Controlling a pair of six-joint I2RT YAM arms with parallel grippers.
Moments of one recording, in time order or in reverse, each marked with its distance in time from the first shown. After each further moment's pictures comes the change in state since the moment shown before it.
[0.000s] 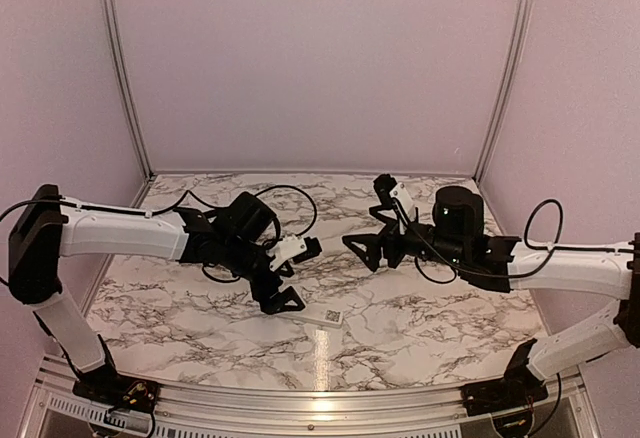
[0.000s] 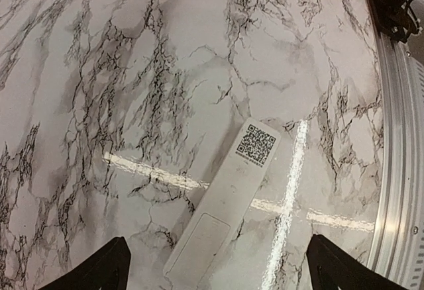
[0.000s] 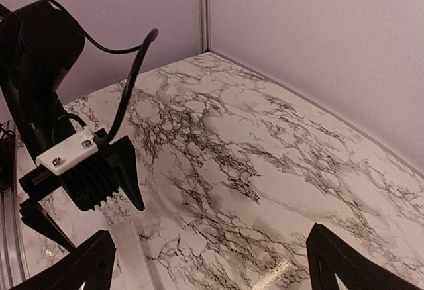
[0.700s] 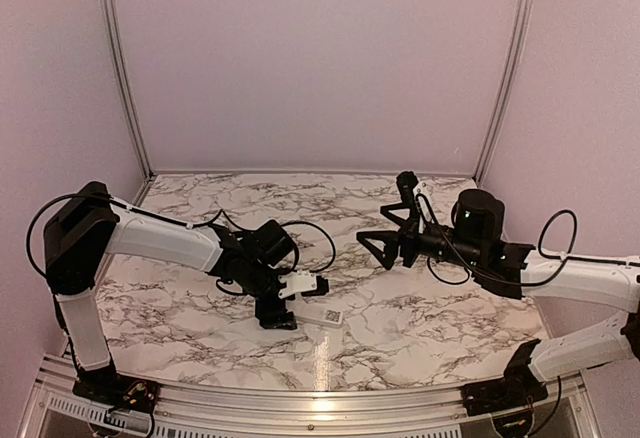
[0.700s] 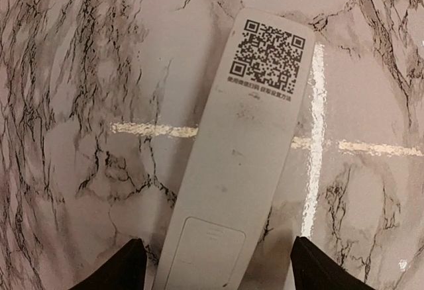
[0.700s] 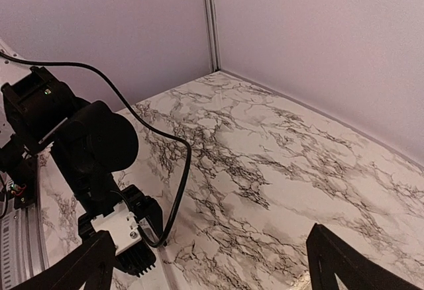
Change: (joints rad) left arm -0.050 0.236 0.060 -0.070 -0.103 0.273; right arm -0.053 -0.122 -0.089 0.070 -0.084 0.082
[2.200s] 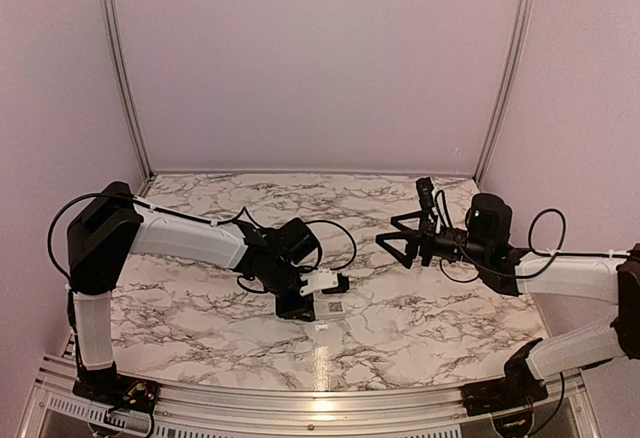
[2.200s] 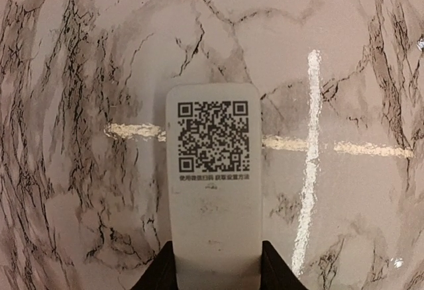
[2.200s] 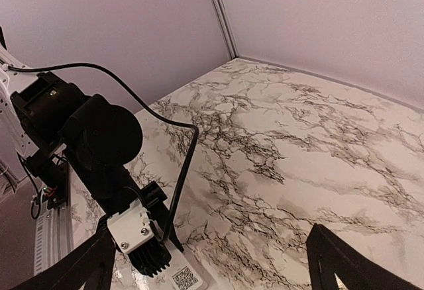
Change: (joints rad) left arm -0.045 0.132 0.187 -0.068 -0.007 -0.037; right arm -0.260 0.076 -0.105 0.165 -0.382 0.154
